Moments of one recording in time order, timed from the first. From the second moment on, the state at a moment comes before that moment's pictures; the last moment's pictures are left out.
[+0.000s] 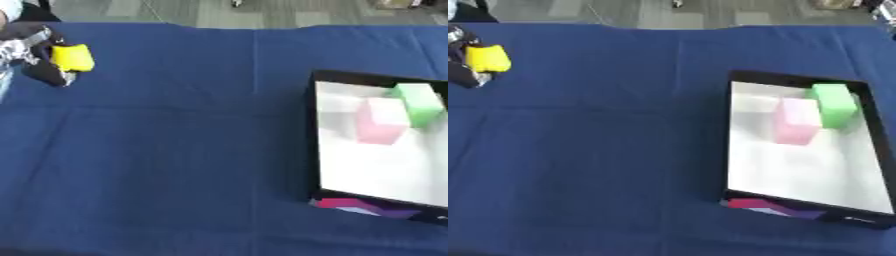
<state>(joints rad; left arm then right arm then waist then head) -0.99 0.51 -0.18 -1.10 -0.78 0.15 -0.50 -0.35 -0.89 -0.17 -1.76 -0.36 -0.04 0.21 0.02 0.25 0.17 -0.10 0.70</state>
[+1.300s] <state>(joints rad) -0.85 0.28 -0.29 -1.43 -0.56 0.07 -0.16 -0.64 -0.87 0.06 -1.75 -0.22 -0.10 0.41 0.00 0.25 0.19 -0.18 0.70</state>
